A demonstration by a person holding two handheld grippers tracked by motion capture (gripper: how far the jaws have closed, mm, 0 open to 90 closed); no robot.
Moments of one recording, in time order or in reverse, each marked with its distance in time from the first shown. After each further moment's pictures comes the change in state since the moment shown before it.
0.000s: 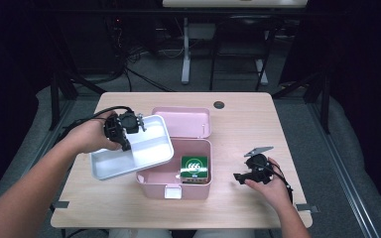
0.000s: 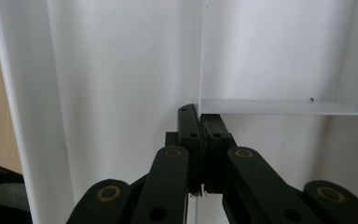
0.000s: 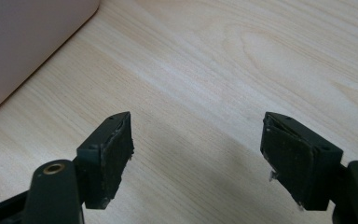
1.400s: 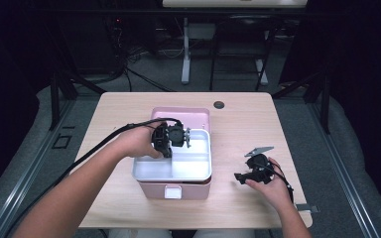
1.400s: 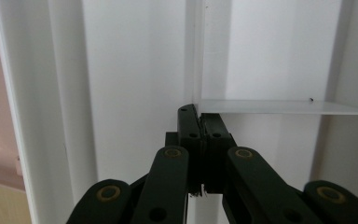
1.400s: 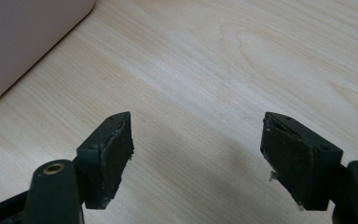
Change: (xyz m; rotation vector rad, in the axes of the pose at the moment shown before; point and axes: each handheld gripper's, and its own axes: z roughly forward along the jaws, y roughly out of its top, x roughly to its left) left arm -0.043 0.096 0.027 -0.045 -0.003 0.294; right arm -0.003 -0.001 0.001 0.000 -0.004 -0.008
